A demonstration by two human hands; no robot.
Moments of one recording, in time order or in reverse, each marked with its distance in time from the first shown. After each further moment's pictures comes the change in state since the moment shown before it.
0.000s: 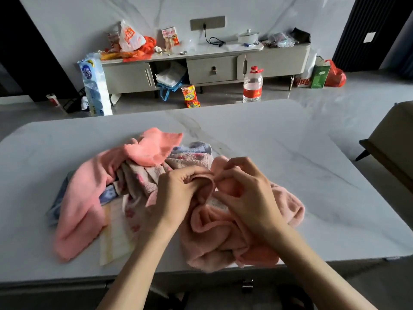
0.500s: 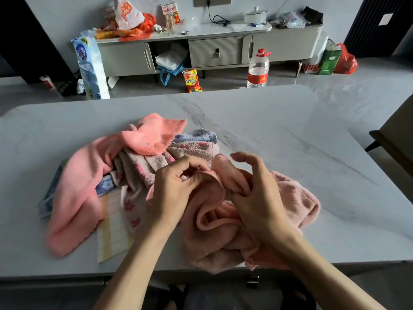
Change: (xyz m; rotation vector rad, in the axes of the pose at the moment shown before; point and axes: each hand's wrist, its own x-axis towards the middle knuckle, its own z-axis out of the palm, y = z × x) left_hand 0.003 -0.025 -0.011 -0.077 0.004 0.096; right_hand -0.003 0.005 0.023 0.167 -0.042 0.219
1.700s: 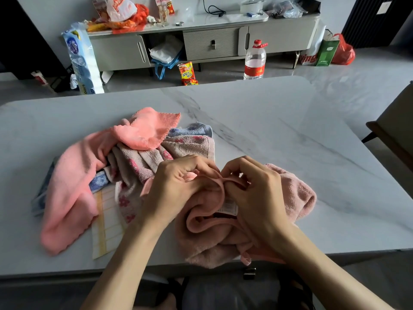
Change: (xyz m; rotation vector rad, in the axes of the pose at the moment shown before) left_hand -0.003 0.013 0.005 -0.100 -0.202 0.070; right_hand -0.007 -0.009 -0.007 -0.116 0.123 -0.161
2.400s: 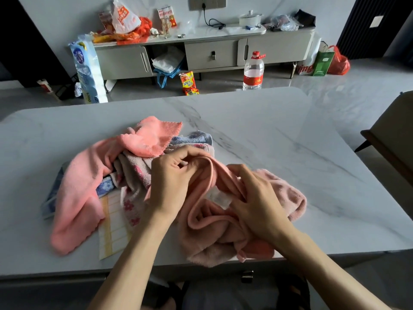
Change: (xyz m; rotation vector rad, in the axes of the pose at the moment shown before) left_hand 0.014 0.026 0.000 0.217 0.299 -0.014; right_hand -0.005 0.007 -0.016 -0.130 -0.213 -0.009
